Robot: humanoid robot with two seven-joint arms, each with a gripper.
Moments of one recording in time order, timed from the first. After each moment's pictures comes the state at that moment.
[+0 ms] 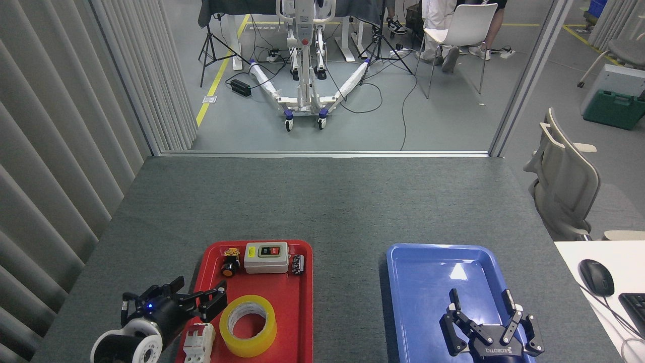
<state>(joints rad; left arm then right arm) -0.09 0.17 0.02 -1.70 -1.17 -0.14 -0.83 0.22 -0.01 -0.06 -1.73 1.47 -0.05 -0.15</state>
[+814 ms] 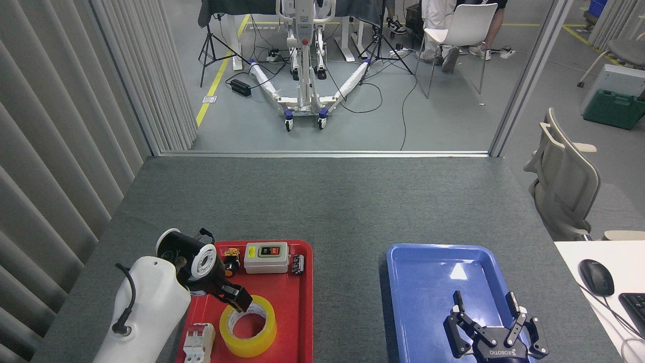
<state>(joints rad) -0.55 0.20 -0.32 -1.39 -1.17 -0.14 -1.64 0.23 -0.01 -0.07 -1.73 1.47 -0.05 -0.15</state>
